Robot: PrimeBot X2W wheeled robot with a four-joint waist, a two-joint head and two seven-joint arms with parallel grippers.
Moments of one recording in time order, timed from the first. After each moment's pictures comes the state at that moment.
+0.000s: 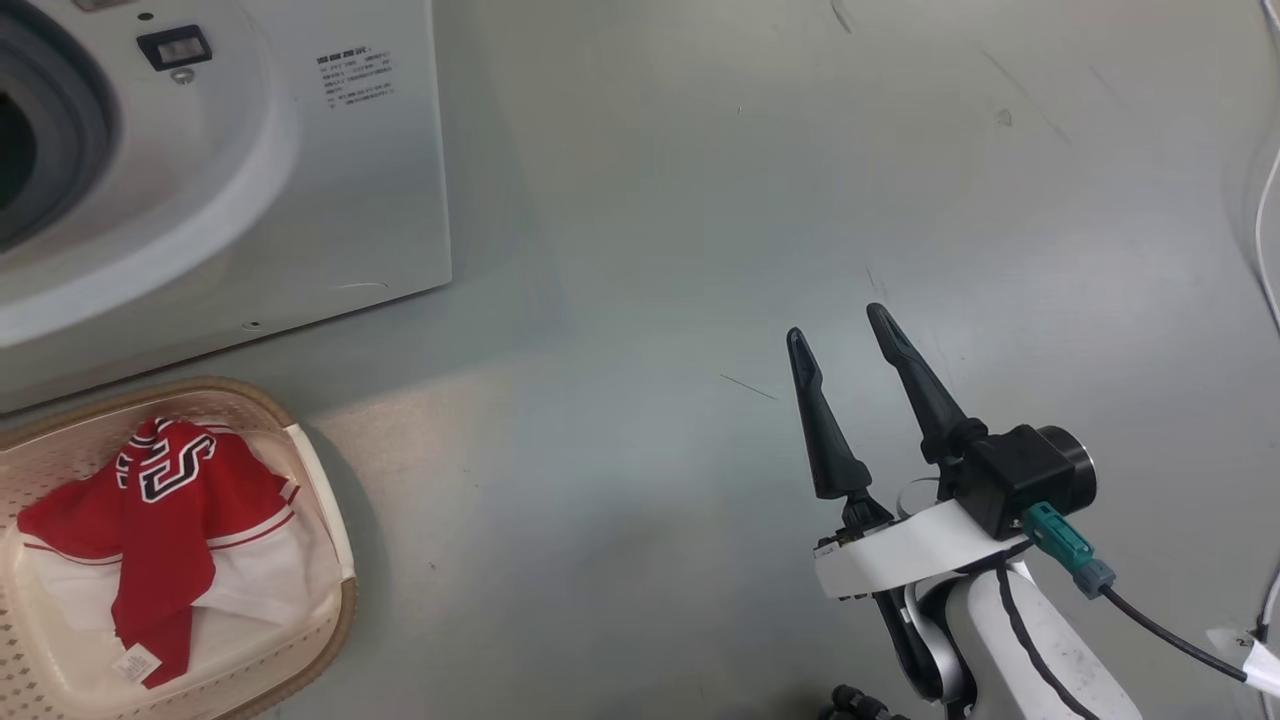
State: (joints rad) left arm -0.91 0.38 -0.02 0.78 -0.26 0.00 0.27; right arm -0.19 -0.05 0.42 0.05 0.30 -0.09 -0.25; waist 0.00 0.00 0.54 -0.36
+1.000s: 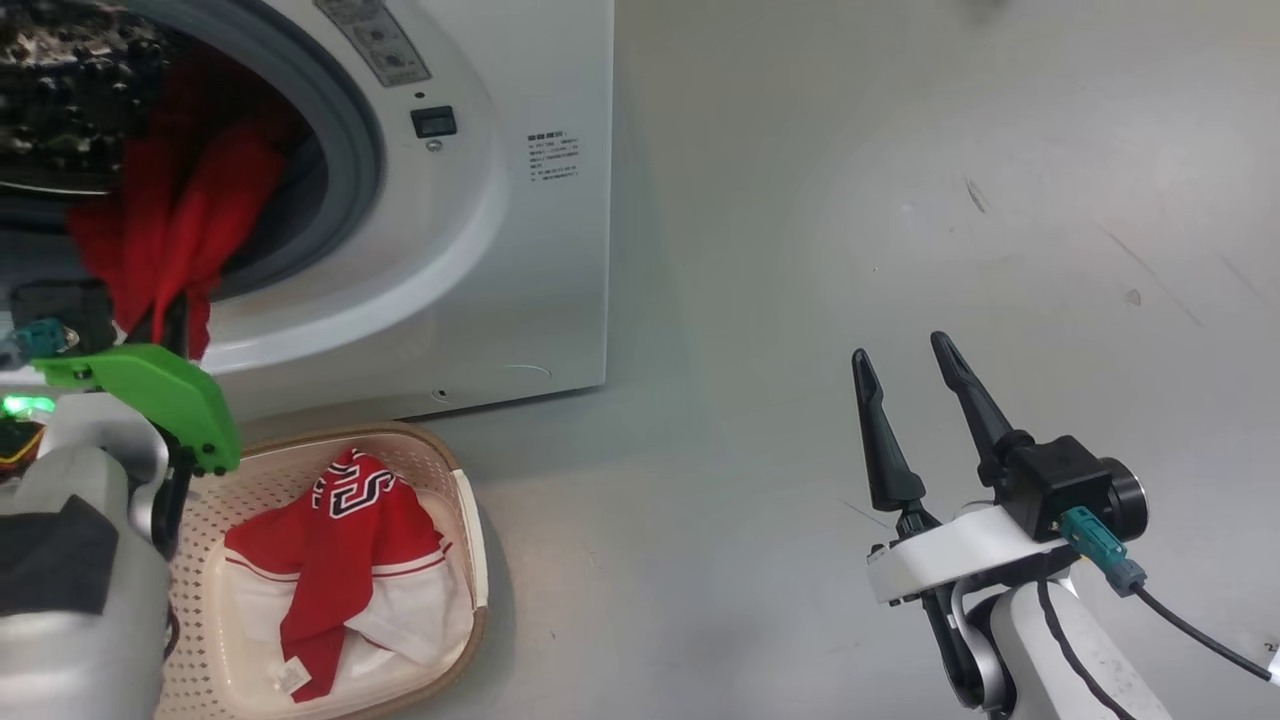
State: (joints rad) left arm -0.70 0.21 -0.09 0.88 -0.29 -0.10 -0.03; right arm -0.16 -0.07 0.34 0.12 0.29 -0.09 -0.25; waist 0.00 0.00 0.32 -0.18
